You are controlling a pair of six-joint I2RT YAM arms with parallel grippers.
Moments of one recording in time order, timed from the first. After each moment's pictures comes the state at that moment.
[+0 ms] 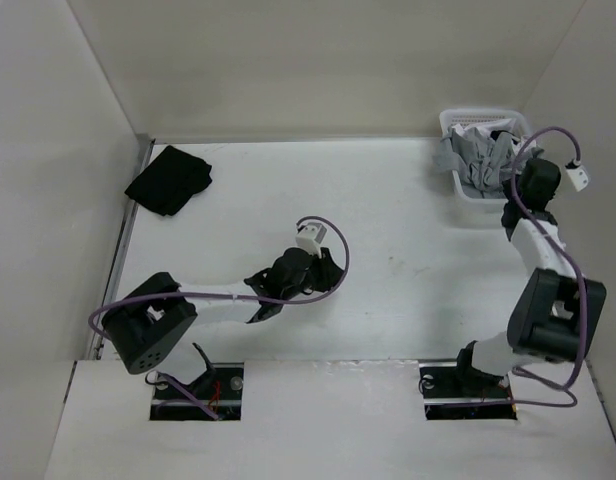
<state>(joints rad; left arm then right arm) -0.91 1.47 0.56 0.52 -0.08 -0.67 -0.28 1.43 0.97 0.10 0.34 0.74</state>
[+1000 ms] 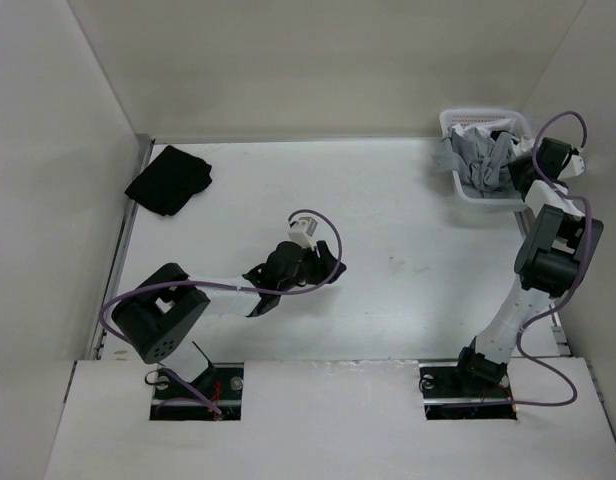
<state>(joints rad) -0.82 1.55 0.54 0.64 0.01 -0.73 -0.42 1.99 1.47 -0.01 0.05 0.89</state>
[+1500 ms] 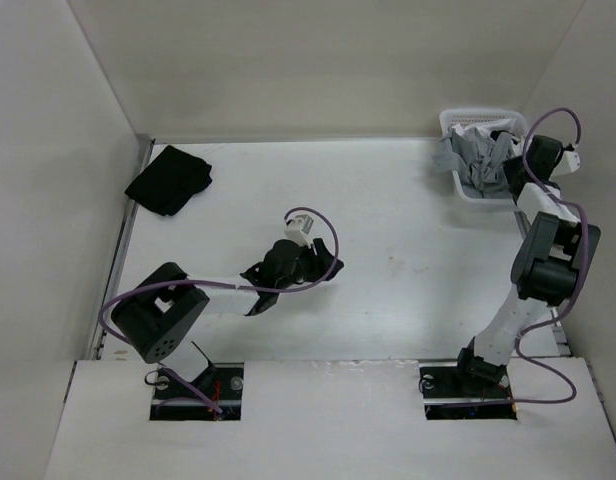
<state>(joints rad) -0.79 1.55 0.54 0.66 0.02 -0.74 -0.37 1.94 1.41 0.03 0.13 0.90</state>
